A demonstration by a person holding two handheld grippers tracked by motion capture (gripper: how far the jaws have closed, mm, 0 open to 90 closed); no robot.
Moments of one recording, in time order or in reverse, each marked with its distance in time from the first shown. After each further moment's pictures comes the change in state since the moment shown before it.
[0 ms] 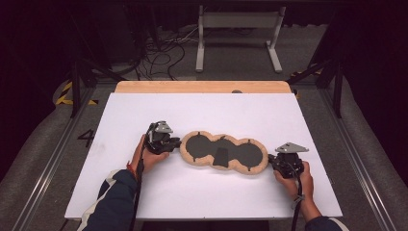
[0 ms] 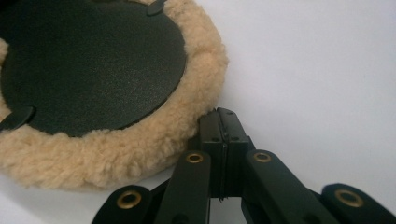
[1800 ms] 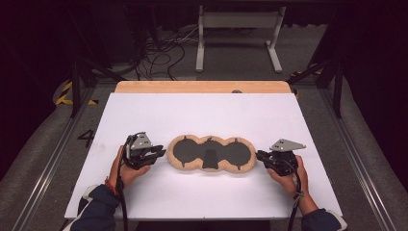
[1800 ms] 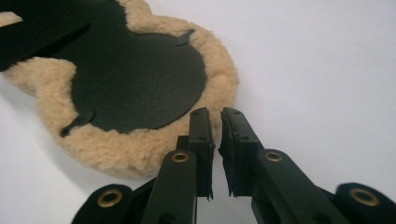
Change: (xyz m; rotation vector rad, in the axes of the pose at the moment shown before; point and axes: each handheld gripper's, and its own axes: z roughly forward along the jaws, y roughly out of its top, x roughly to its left) left arm -0.021 -0.040 -0.067 -0.086 0.072 0.048; right arm 0.011 0.017 -0.005 -0.104 0.186 -0.088
